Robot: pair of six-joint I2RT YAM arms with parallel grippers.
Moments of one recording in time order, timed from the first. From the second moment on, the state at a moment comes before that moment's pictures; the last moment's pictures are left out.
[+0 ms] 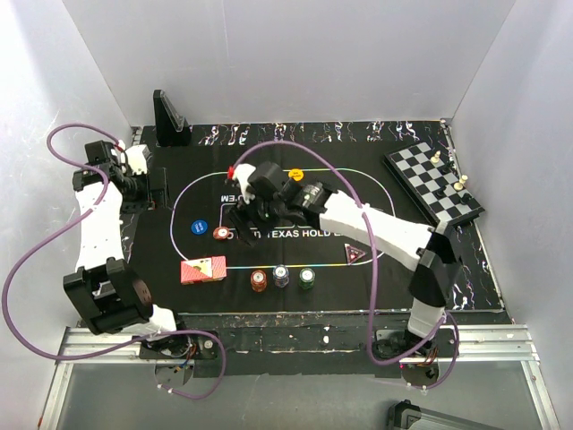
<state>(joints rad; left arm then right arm) 0.33 1.46 1.38 -1.01 0.32 0.23 1.03 1.83 1.74 -0.66 -0.10 0.17</state>
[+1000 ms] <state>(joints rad) 0.33 1.36 1.32 -1.06 0.31 0.25 1.17 1.99 1.54 -0.65 -0.13 0.13</state>
